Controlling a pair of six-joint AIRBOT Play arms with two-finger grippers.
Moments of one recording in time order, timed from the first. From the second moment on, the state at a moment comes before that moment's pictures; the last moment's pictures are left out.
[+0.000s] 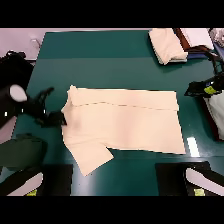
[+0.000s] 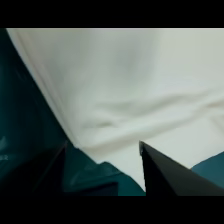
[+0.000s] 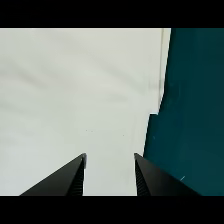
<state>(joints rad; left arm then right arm) -0.01 -1.02 0.77 1.21 -1.38 -1.54 -0.20 -1.15 1.25 -1.35 1.42 1.42</state>
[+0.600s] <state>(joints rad) -0.01 -0.82 0.34 0.93 -1.17 -1.53 -0.12 -1.15 1.25 -1.35 1.43 1.42</state>
